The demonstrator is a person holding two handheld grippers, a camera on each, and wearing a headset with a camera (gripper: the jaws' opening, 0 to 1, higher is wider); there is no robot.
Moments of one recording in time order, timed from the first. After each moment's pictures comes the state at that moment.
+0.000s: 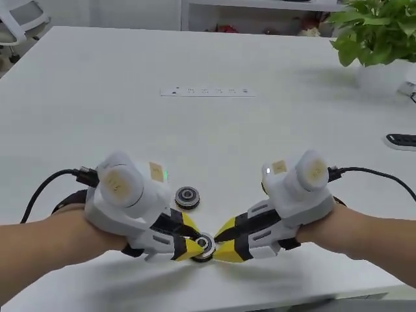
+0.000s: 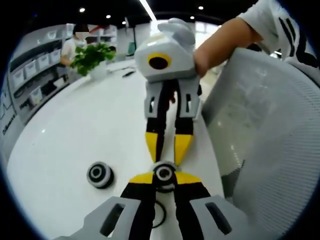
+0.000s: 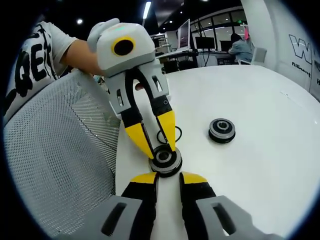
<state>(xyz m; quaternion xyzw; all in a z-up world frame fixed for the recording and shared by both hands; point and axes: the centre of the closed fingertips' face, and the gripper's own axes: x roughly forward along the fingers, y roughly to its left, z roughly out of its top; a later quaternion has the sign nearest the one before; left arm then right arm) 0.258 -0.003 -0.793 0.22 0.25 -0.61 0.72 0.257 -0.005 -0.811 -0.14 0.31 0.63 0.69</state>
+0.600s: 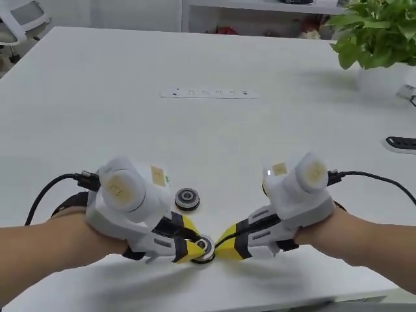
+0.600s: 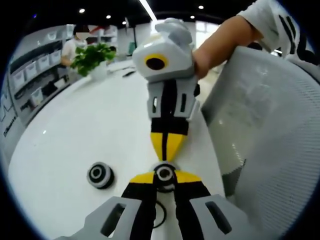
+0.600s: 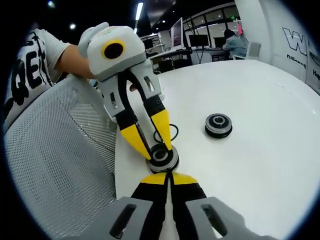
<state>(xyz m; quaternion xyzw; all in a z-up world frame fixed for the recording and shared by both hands) 0.257 -0.004 -0.793 0.24 0.25 -0.60 0.72 0.260 -0.007 -0.813 -0.12 0.33 0.61 0.71</state>
